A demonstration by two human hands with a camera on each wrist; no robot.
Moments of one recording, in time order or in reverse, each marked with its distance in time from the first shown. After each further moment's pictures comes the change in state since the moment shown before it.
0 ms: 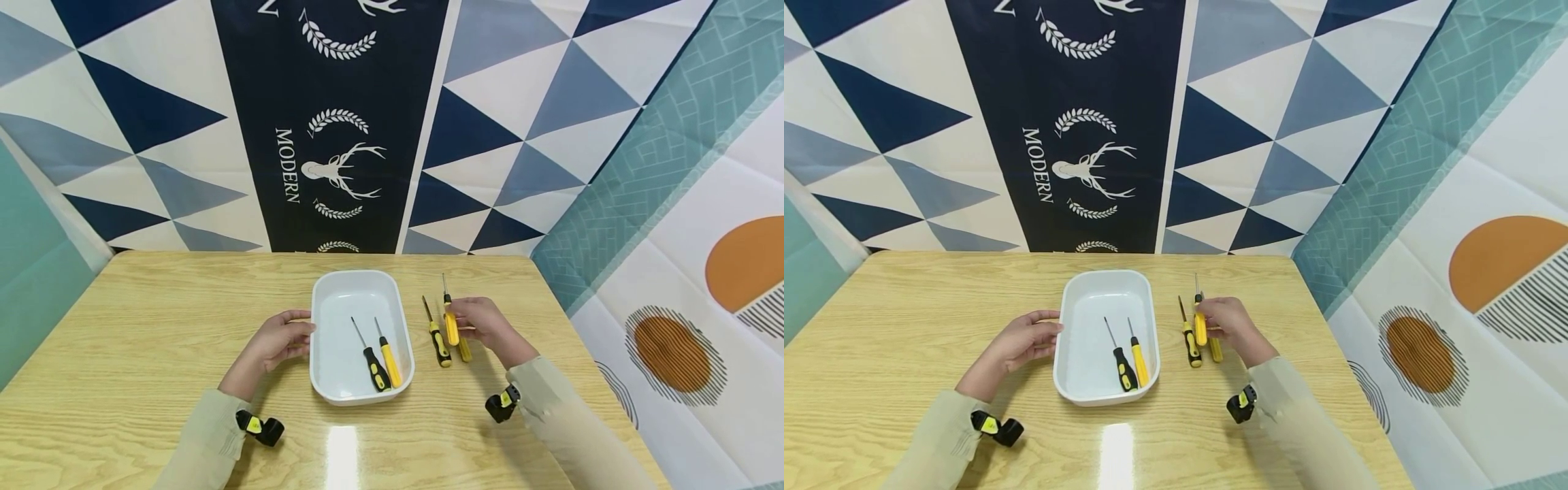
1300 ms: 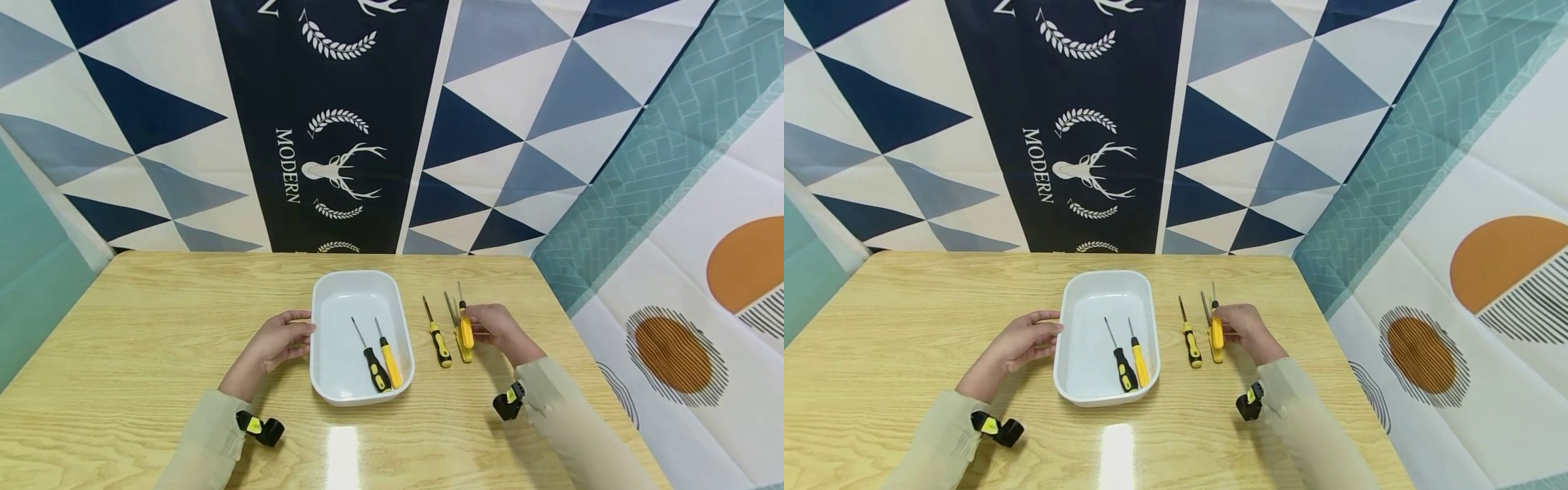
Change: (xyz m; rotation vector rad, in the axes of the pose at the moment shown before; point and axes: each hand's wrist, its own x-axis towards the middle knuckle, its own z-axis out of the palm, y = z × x) left_hand 0.001 -0.001 -0.001 -0.006 -0.010 0.006; right_hand 0.018 0.025 -0.021 0.021 0.123 0.073
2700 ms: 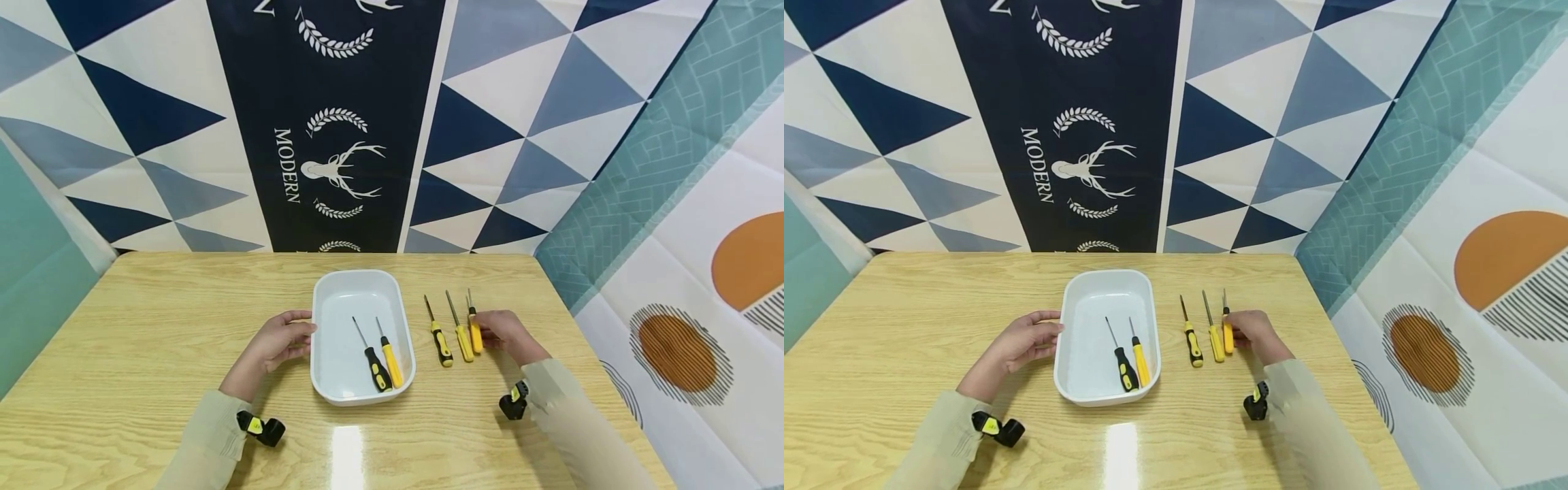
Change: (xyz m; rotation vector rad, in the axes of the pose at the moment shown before) left_hand 0.000 0.001 0.001 0.004 0.008 -0.009; right_hand 0.020 0.027 -0.013 -0.076 0.044 0.045
